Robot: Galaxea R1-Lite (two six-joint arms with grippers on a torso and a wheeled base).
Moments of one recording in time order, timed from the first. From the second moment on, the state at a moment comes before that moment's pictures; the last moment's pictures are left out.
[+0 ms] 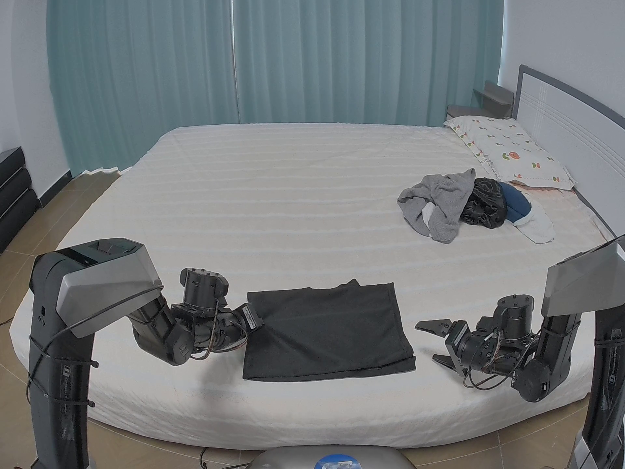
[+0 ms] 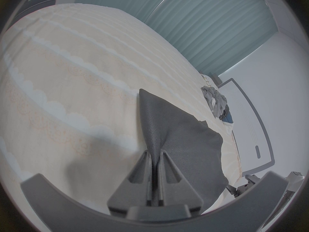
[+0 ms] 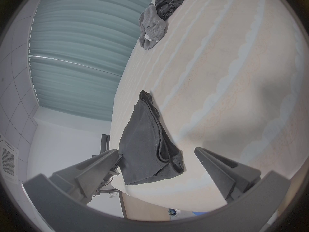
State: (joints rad) left arm -0.30 2.42 -0.96 -0.80 -0.21 -0.73; right arm 0.26 2.31 -0.38 -1.44 0.32 1.07
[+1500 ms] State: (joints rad) left arm -0.25 2.35 -0.92 -0.79 -0.18 -0.83; right arm 0.26 2.31 -0.38 -1.44 0.32 1.07
